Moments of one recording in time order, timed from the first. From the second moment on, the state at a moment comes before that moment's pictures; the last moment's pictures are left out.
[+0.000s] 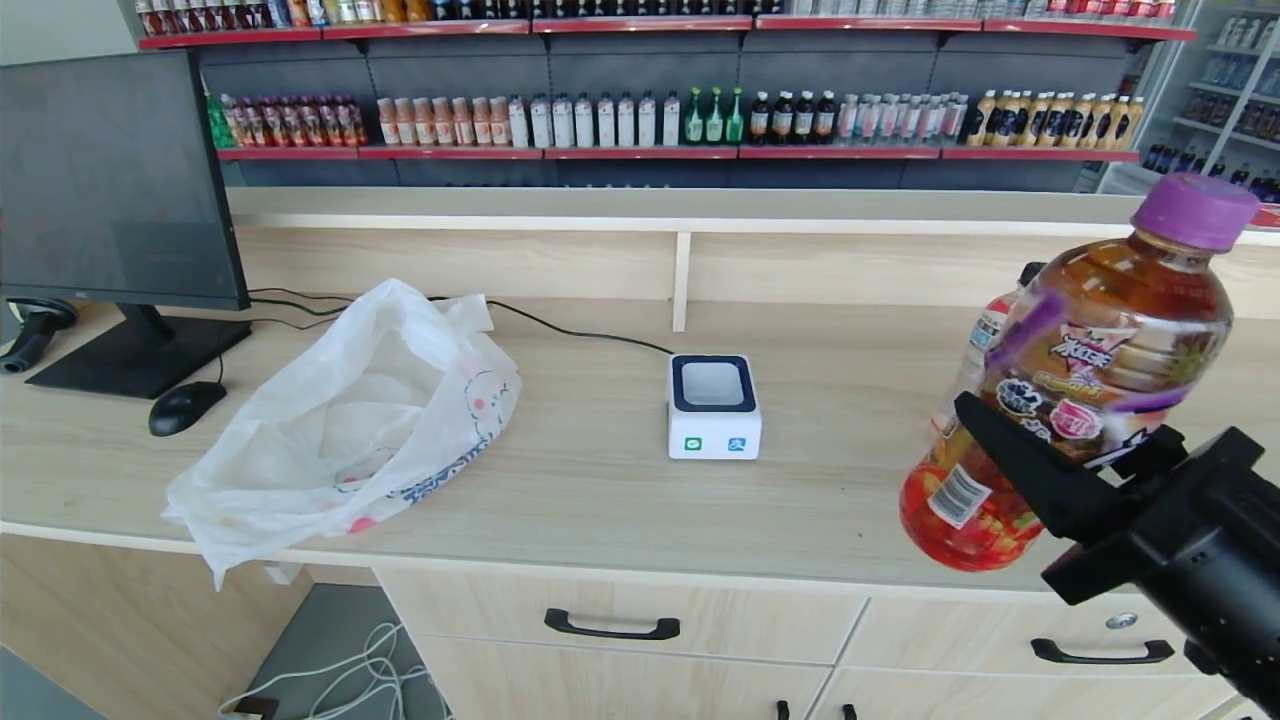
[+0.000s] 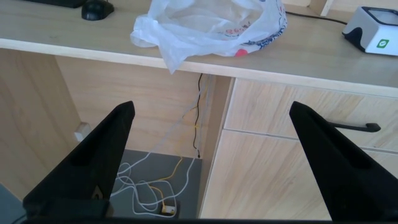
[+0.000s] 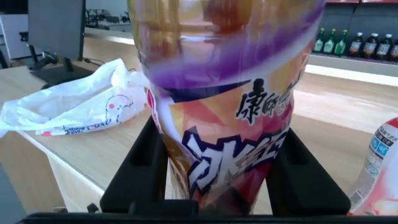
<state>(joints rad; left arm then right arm) 0.00 0.00 0.00 -0.01 0.00 -0.01 0.68 1.38 -0.16 -1.57 -0.15 -0.14</state>
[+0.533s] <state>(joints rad) 0.00 0.00 0.00 -0.01 0.00 -0.01 0.73 1.45 -0.26 -1.57 0.11 0.45</state>
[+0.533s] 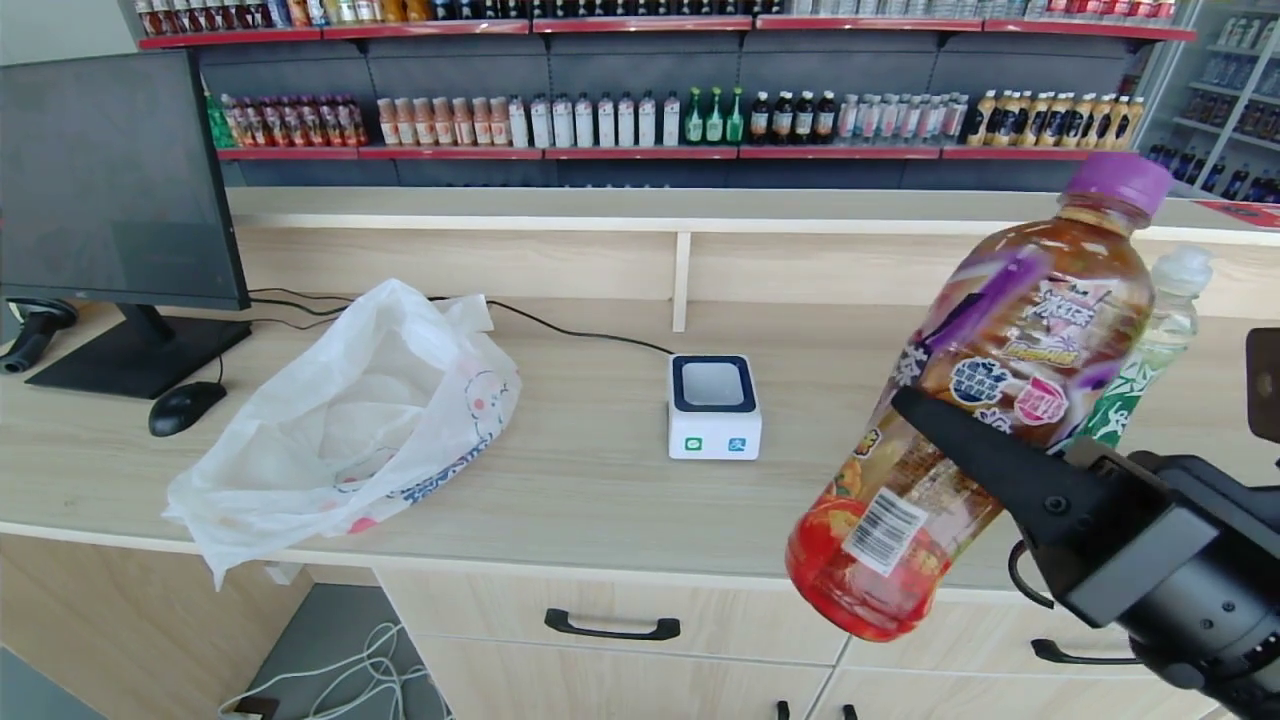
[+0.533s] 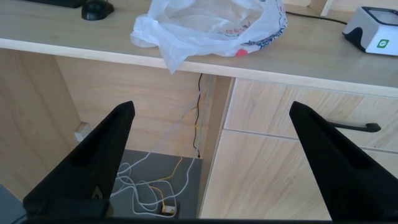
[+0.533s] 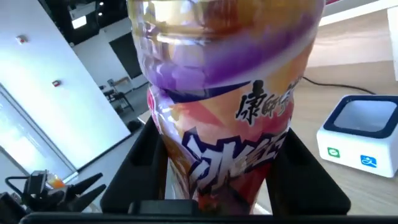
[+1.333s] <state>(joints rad) 0.00 0.00 0.00 -0.01 0.00 -0.01 0.77 1.59 -0.59 -1.57 0.21 0.77</state>
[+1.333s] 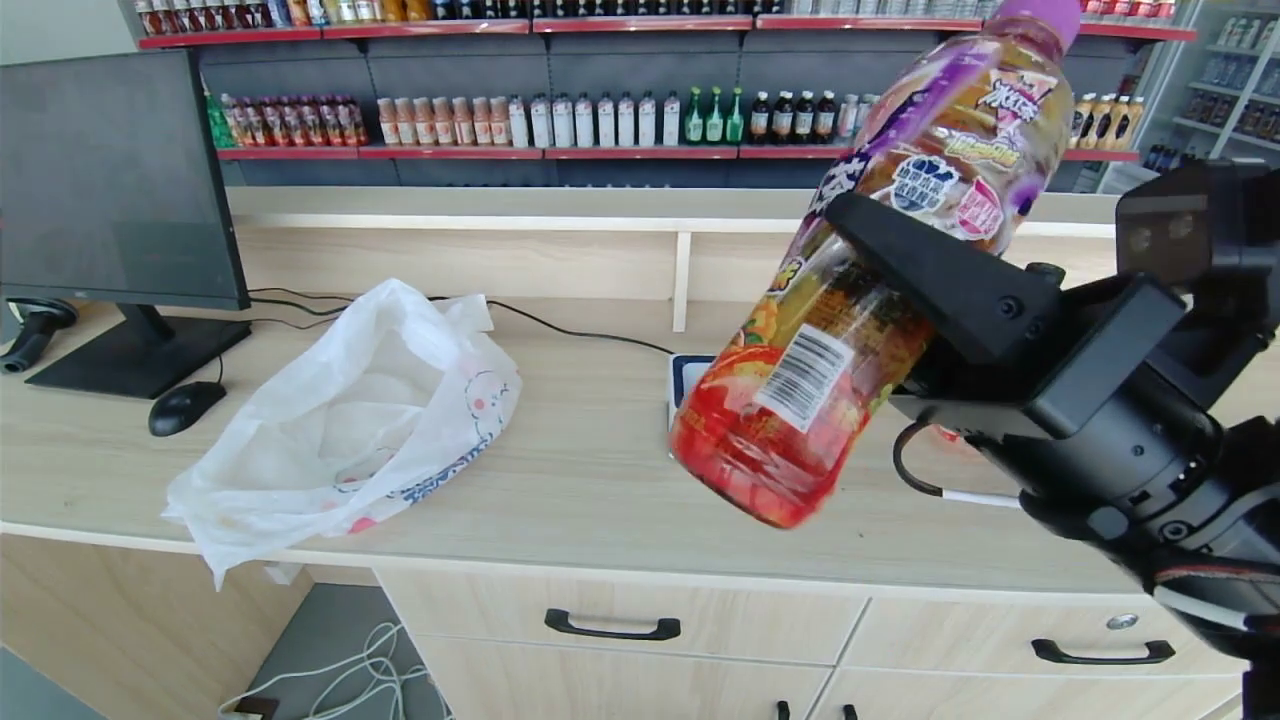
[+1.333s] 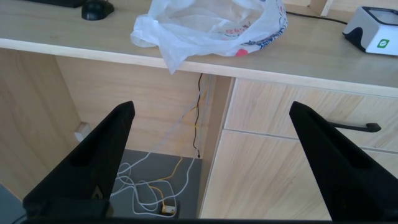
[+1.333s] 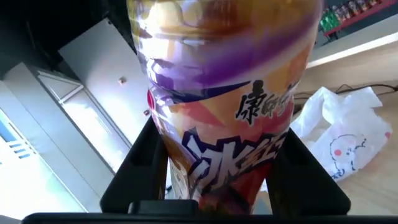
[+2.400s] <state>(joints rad) 0.00 0.00 0.00 -0.01 0.00 -0.01 0.88 1.42 -0.44 -1.57 0.21 0.73</state>
